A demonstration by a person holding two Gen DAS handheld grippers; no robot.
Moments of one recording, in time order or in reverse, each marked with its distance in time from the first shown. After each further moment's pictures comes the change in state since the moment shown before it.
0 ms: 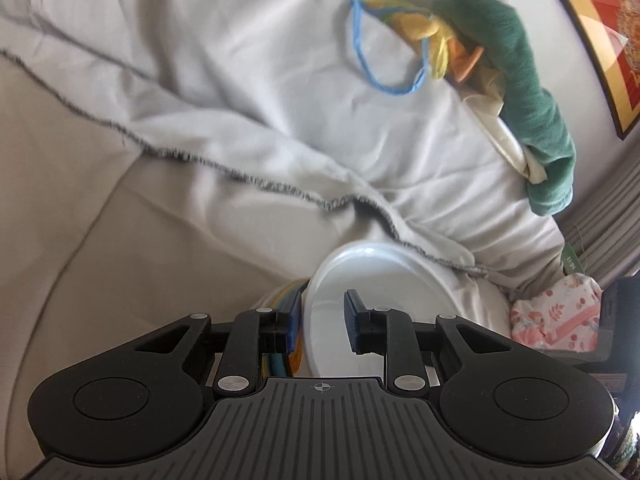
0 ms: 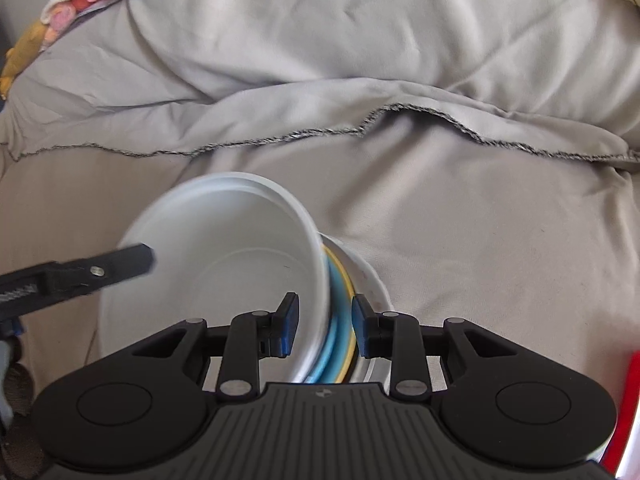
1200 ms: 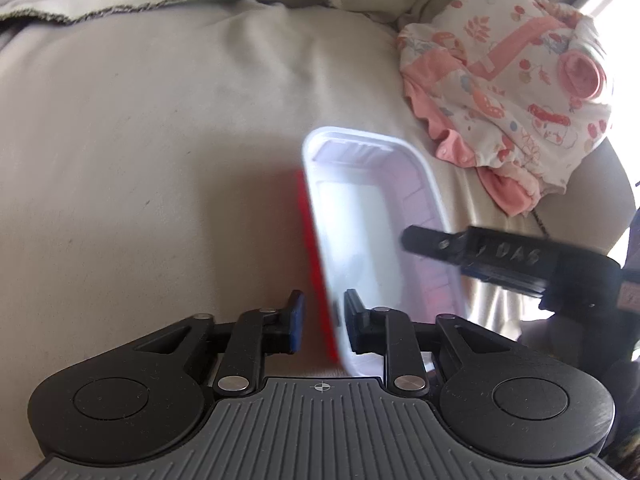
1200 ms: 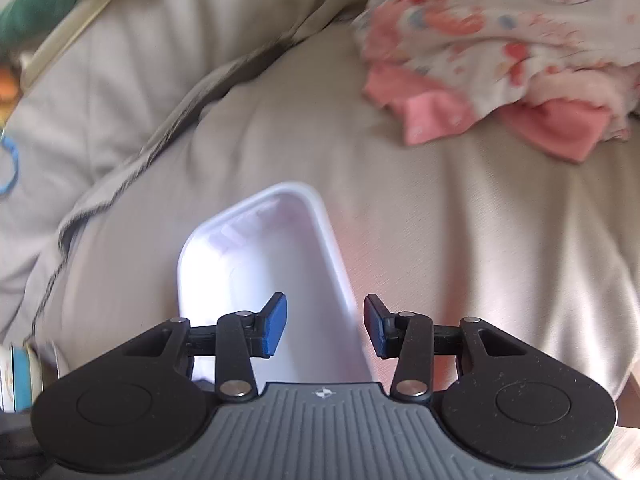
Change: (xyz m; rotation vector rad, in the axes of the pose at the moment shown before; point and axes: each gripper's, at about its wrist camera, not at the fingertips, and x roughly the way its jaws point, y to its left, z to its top) left arm 0.207 -0.297 -0.181 0.401 0.616 -0.118; right arm -0.093 -0.359 -0.162 0.702 -0.111 -0.153
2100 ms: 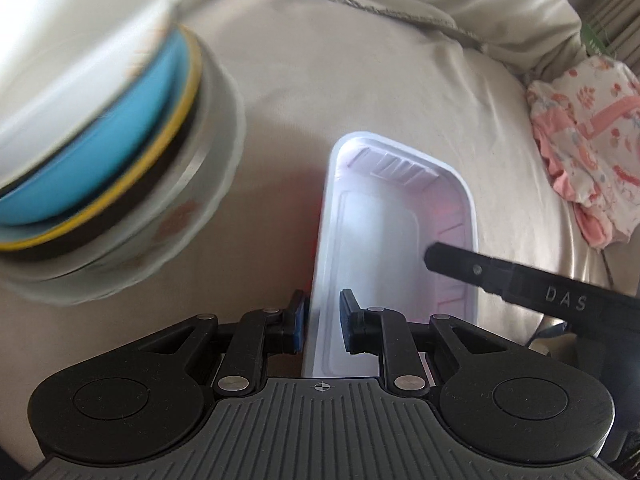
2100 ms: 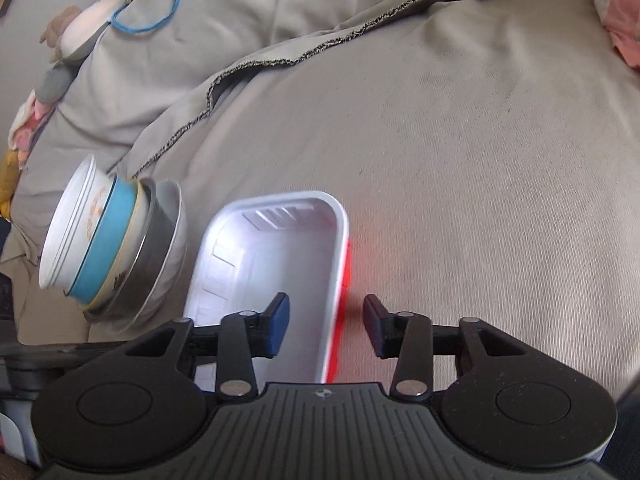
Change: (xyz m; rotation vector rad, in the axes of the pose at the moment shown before) left arm -0.086 0.113 -0.076 -0.225 -0.051 0.211; right arm 0.016 0.133 -0.083 -0.292 0.162 0.301
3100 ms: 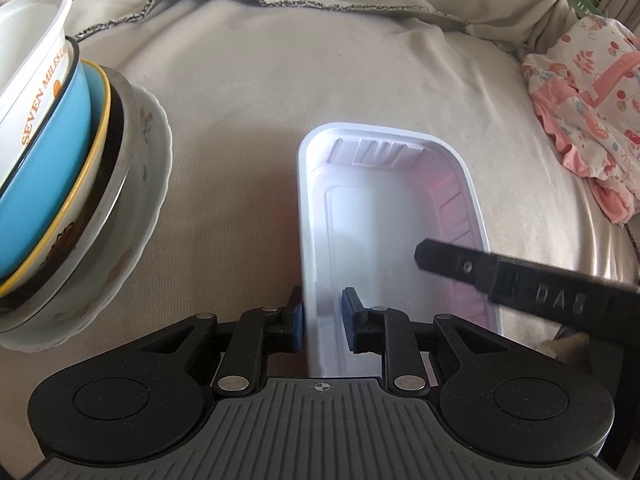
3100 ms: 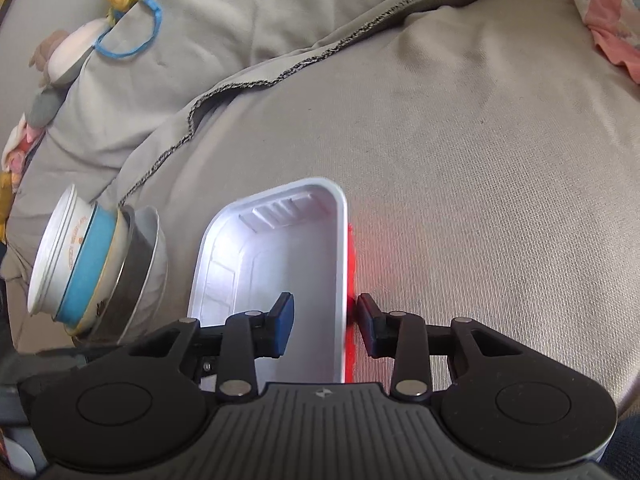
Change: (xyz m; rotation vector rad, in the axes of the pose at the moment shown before) left arm 0.015 -0.030 0.003 0.113 -0.043 0.077; right arm 0.000 -0.016 -0.001 0.014 -0.053 -0.027
